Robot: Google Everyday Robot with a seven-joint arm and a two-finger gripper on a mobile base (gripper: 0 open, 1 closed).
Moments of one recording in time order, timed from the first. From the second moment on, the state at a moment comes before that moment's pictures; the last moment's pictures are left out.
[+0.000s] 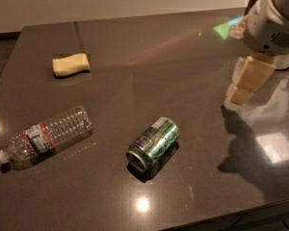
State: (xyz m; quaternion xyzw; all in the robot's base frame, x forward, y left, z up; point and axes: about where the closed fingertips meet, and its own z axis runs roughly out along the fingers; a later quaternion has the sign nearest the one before) arm 0.483 -0.182 0.980 -0.62 0.76 -0.03 0.20
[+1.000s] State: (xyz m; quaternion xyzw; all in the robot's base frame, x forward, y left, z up) arm 0.604 -0.086 0.949 -0.61 0.75 0.02 0.24
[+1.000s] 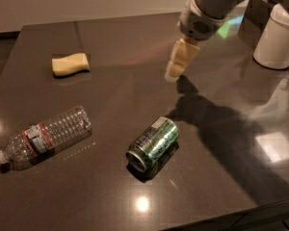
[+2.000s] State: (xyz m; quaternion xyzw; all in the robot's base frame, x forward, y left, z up) arm 0.678 0.026 0.929 -0.61 0.74 0.07 0.26
